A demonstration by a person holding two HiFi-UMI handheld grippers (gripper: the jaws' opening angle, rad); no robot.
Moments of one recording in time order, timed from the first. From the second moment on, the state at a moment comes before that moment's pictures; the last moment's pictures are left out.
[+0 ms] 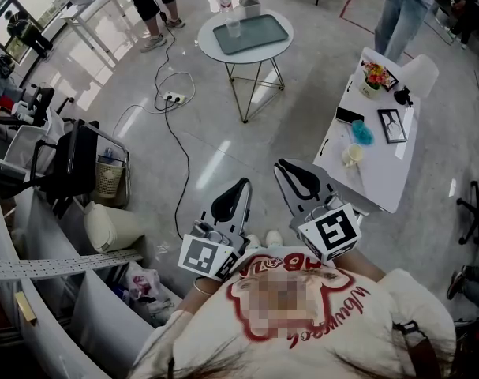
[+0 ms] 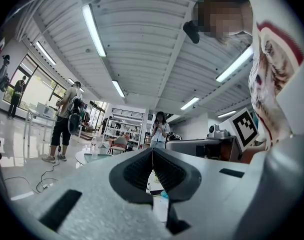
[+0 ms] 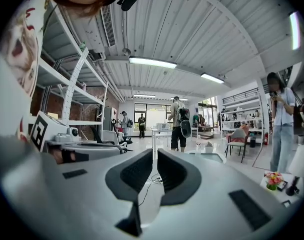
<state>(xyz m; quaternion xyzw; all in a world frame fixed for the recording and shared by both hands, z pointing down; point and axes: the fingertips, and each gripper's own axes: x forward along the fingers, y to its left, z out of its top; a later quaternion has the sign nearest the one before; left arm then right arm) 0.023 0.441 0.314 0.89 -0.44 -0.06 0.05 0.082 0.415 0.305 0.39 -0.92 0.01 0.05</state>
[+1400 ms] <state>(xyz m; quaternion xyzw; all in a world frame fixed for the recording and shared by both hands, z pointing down) -0.014 0.302 0.326 0.89 -0.45 -0.06 0.05 0.058 0.281 0.319 0.41 -0.91 0.02 0.04</state>
